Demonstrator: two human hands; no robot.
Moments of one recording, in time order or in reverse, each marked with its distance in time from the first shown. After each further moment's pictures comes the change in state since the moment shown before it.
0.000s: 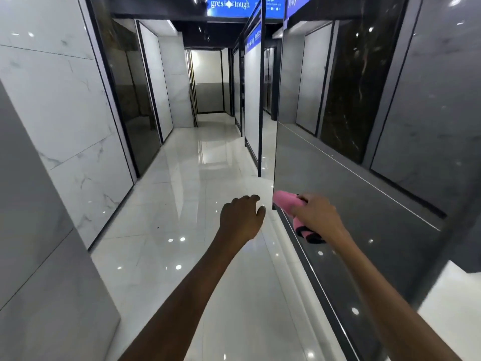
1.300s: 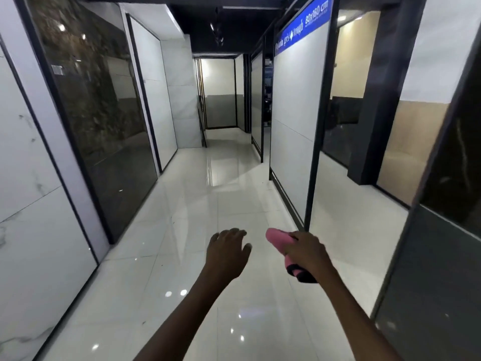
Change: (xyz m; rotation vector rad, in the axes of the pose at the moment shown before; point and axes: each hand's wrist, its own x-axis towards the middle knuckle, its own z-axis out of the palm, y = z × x) left_hand 1.203 -0.639 0.241 0.075 -0.023 -0.031; right_hand 1.264 -0.241 0.501 0.096 -0.182 0.098
